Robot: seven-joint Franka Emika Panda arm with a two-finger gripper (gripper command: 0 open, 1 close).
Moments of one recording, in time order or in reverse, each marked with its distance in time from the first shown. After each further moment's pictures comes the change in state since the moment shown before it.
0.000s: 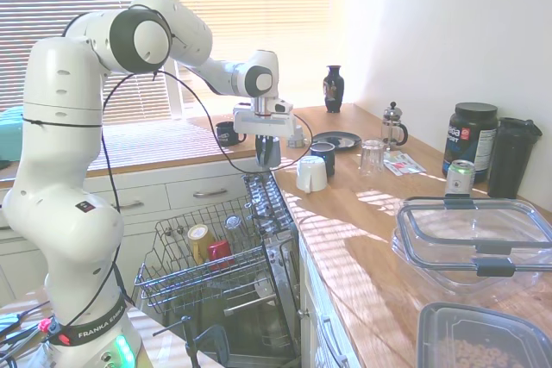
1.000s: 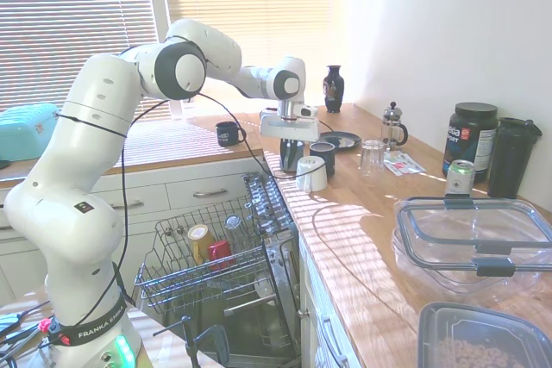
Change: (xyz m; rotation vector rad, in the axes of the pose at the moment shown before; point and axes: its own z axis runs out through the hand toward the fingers) arm 0.079 0.000 0.026 -0.068 -0.046 0.042
